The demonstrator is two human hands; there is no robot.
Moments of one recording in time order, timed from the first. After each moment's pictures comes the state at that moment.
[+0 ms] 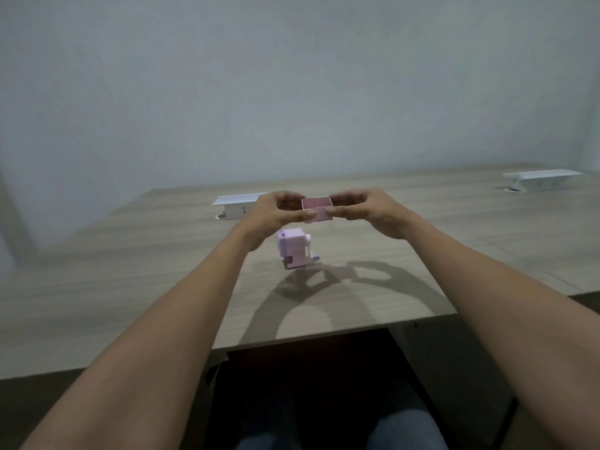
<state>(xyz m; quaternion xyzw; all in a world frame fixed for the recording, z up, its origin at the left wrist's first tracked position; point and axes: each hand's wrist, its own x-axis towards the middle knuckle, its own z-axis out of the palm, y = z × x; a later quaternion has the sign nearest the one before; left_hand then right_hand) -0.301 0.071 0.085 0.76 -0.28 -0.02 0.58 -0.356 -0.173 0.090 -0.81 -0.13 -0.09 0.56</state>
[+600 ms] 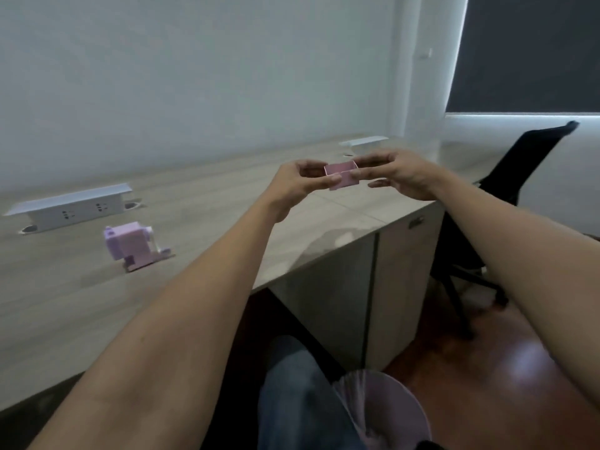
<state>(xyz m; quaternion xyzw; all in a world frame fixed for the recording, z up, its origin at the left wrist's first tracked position) -0.410 -0.206 0.079 0.65 -0.45 -0.16 0.59 -0.568 -0.393 0.099 -0.83 0.08 -0.20 0.52</state>
